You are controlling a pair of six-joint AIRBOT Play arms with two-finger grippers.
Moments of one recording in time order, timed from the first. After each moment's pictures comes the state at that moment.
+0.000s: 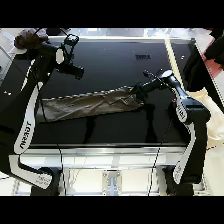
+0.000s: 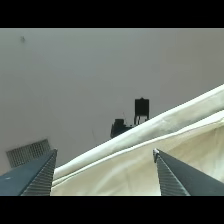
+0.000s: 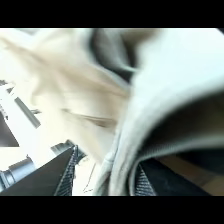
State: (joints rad) left arm -0.29 -1.64 1.80 1.71 -1.21 -1.48; right arm -0.01 -2.18 1.90 -0.60 1.50 1.31
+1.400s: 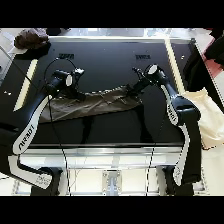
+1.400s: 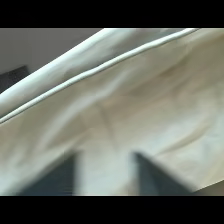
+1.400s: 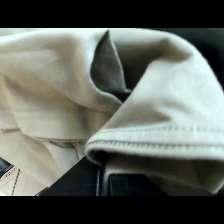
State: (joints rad) left arm -0.28 -1.63 1.41 1.66 -1.12 -1.48; right arm 0.15 -2.19 2.03 -0.95 1.42 1.40
